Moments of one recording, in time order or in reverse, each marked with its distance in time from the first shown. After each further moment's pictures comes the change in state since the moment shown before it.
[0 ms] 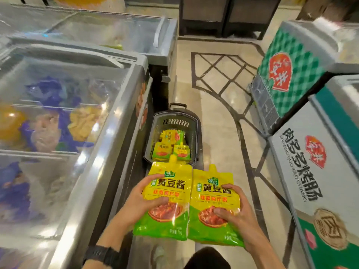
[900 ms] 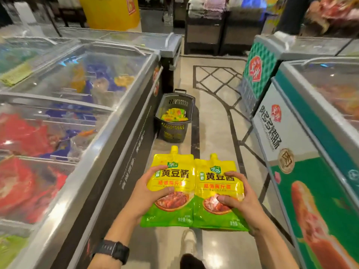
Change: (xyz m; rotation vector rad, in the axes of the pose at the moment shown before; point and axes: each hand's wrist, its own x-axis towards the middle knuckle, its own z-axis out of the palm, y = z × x) left_hand -0.559 -0.156 0.165 0.040 0.125 0.204; right_hand -0.537 0.195 -0.079 0.062 -0.099 -0.178
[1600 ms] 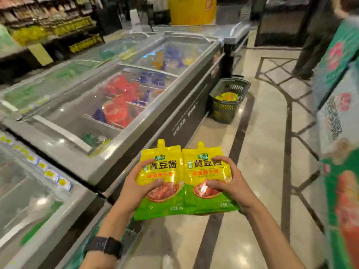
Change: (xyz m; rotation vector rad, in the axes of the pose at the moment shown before) left_hand -0.414 -0.001 0.089 0.093 0.545 -0.018; right_hand -0.272 0.041 -0.020 -0.032 -0.492 0.039
